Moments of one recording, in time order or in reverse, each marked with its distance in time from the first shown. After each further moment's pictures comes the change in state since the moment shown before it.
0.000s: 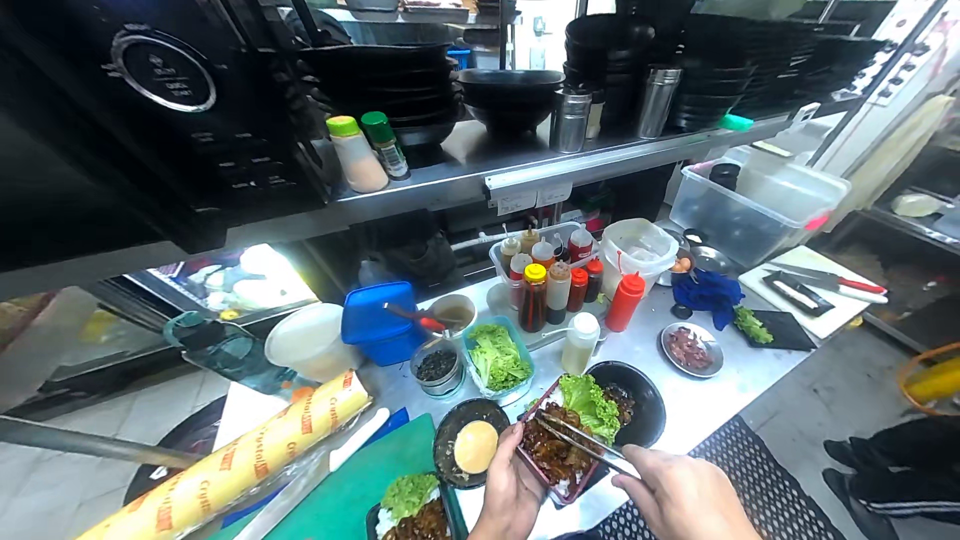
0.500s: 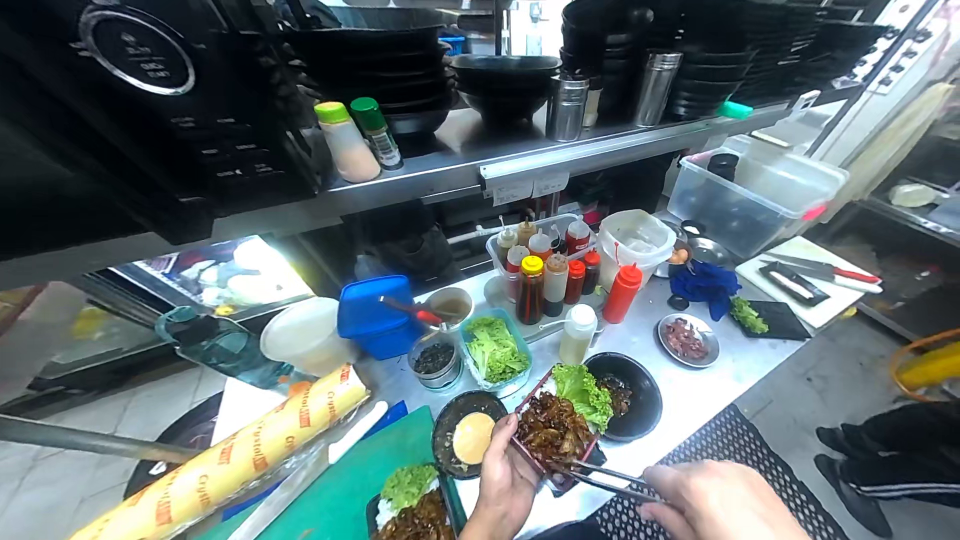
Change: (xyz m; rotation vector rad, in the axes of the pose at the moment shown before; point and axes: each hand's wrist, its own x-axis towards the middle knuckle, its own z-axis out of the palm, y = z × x) left_hand 0.001 0.002 -0.004 0.043 0.043 0.048; right_hand -0.023 0.006 -0.051 -0.034 -0.265 -0.092
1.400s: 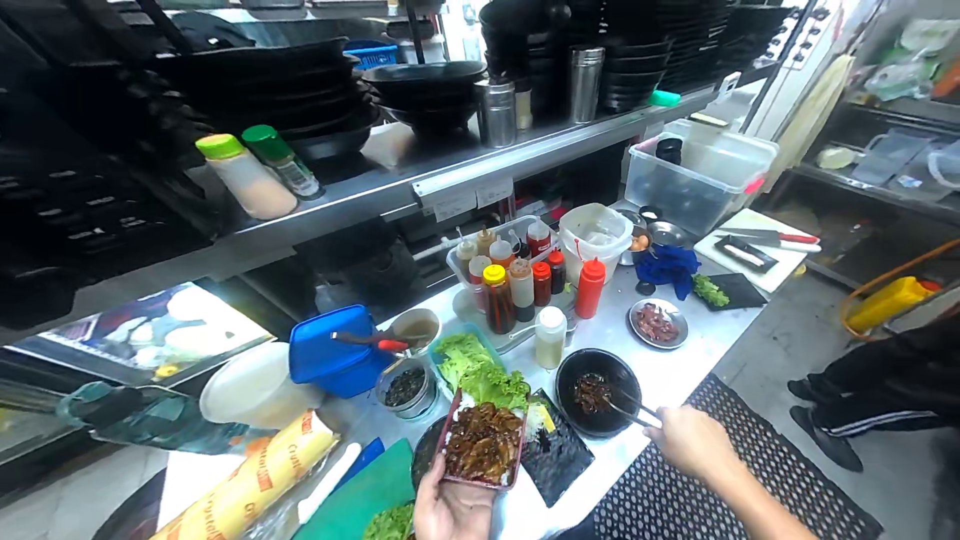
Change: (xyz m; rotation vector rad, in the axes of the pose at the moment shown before) left_hand -0.017 0.036 -0.010 -0.160 0.053 0.174; right_hand 0.062 0.113 0.105 0.103 -0.194 0.676
